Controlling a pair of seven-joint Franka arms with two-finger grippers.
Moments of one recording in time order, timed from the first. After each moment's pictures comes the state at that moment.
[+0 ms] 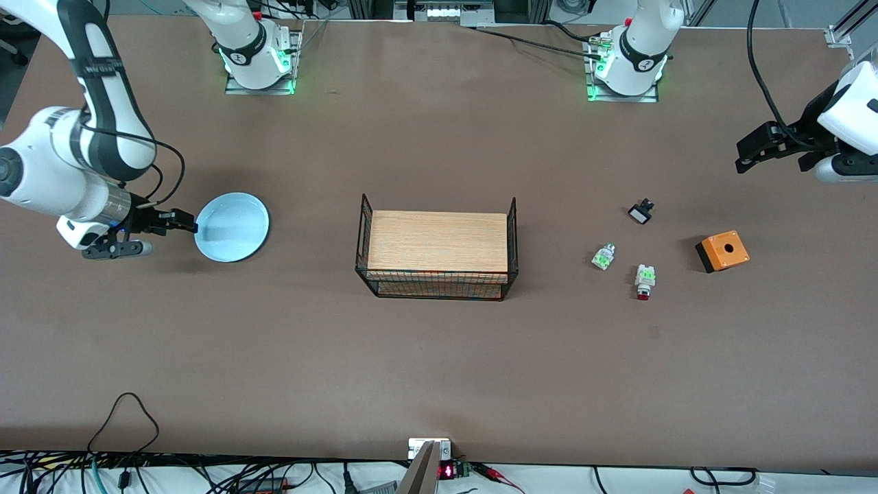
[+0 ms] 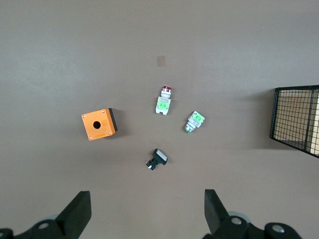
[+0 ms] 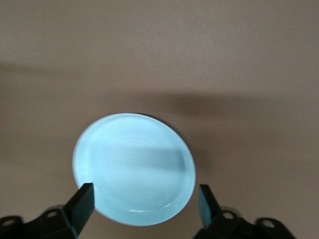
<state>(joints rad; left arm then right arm) 0.00 0.00 -0.05 -1.57 0.02 1.54 -0.09 -0.08 0.23 -0.03 -2.04 0.14 2.14 -0.21</state>
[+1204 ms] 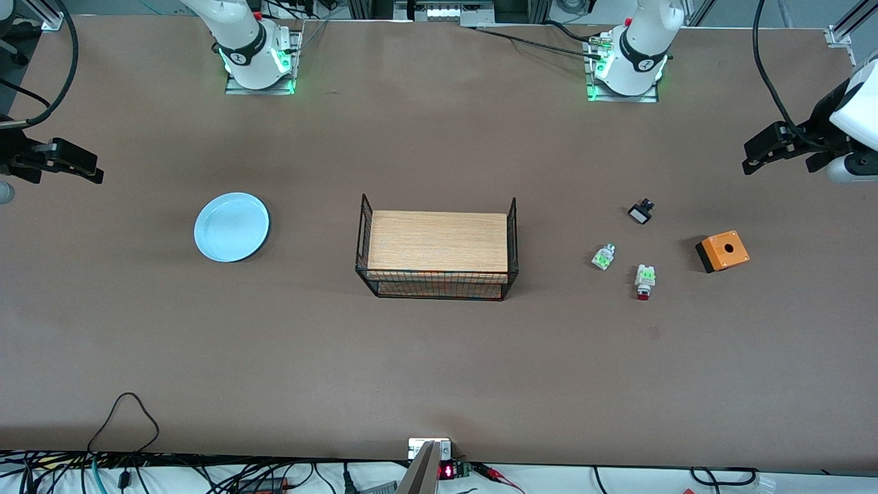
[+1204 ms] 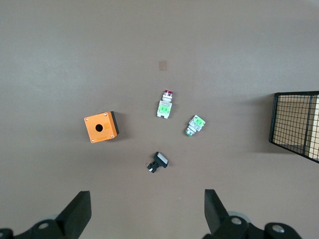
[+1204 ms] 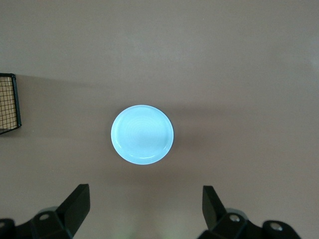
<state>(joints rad) 0.00 0.01 -0.04 -1.54 0.02 1.54 -0.09 0.05 0.11 -0.09 -1.47 -0.02 1.50 -0.06</state>
